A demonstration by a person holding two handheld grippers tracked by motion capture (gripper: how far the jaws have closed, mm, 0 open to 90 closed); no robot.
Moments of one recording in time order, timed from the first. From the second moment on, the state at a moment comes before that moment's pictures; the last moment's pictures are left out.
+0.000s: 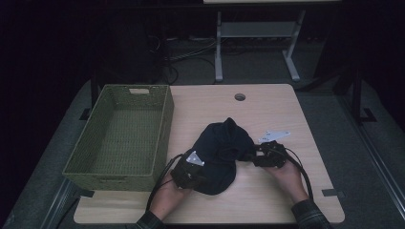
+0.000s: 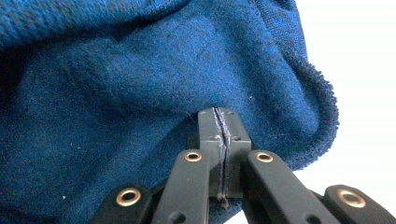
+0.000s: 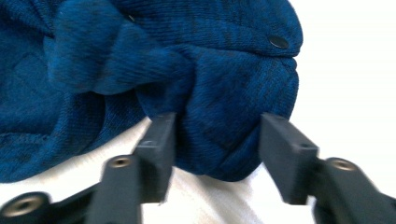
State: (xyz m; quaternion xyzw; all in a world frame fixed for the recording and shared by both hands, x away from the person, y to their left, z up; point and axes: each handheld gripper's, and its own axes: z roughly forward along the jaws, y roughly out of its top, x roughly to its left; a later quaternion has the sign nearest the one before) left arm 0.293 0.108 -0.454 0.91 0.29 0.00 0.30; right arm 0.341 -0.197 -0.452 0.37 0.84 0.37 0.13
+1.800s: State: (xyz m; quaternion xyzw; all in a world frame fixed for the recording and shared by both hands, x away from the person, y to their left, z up) left arm 0.296 0.110 -0.454 0.90 0.30 -0.02 0.31; right arm 0.481 -0.177 -0.428 0.40 0.85 0.31 0.16
